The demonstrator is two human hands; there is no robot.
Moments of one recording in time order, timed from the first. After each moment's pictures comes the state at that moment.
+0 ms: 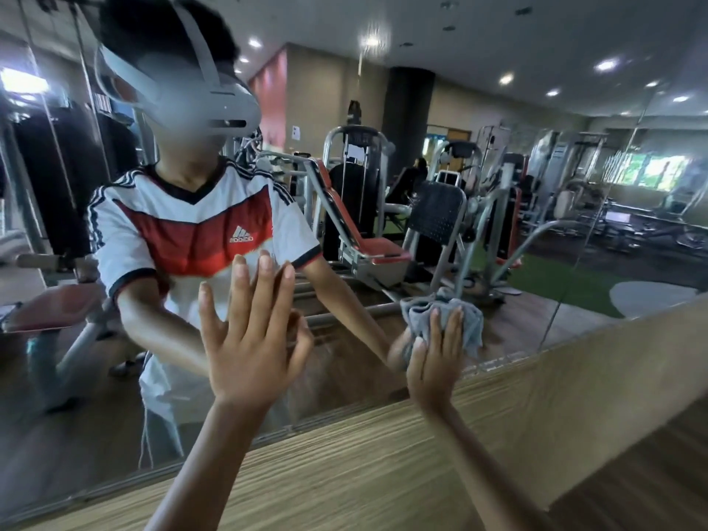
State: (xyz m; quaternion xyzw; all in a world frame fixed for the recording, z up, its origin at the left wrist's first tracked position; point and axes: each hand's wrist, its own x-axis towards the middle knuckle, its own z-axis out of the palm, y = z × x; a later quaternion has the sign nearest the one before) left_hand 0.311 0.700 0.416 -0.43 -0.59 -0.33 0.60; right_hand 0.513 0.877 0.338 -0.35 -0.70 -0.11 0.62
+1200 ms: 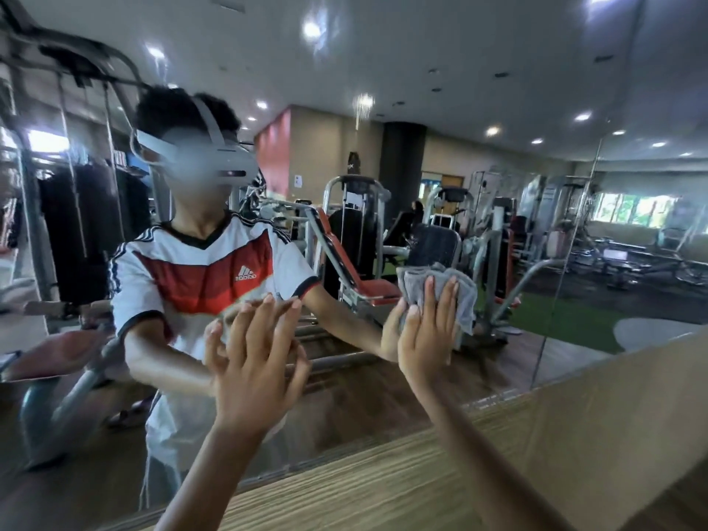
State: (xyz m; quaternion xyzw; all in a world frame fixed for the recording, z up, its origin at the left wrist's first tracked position) left_hand 0.315 0.695 0.439 -0.45 -0.59 -0.36 0.56; right_hand 0.493 0.871 0.450 -0.36 -0.65 -0.09 0.66
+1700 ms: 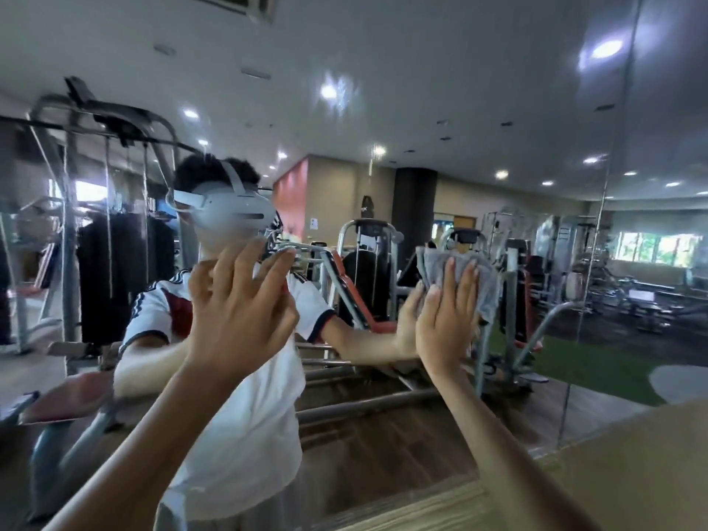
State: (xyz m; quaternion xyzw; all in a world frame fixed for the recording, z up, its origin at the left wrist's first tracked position) left_hand 0.283 0.662 0.584 -0.44 -0.58 -0.30 0.61; right_hand 0.481 0.868 0.556 -0.34 -0.63 -0.11 0.69
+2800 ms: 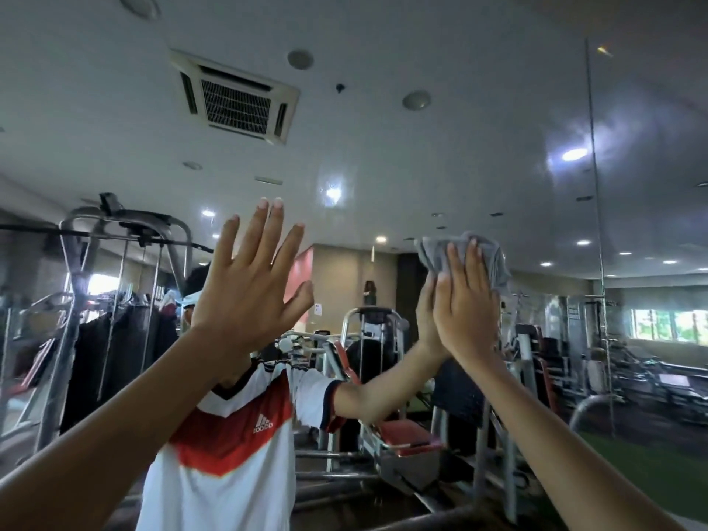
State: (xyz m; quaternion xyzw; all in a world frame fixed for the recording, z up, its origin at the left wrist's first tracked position) left_hand 0.277 0.678 0.755 -0.43 -0.59 -0.19 0.65; right_hand 0.479 0.893 0.742 -0.22 -0.60 -0.20 0.75
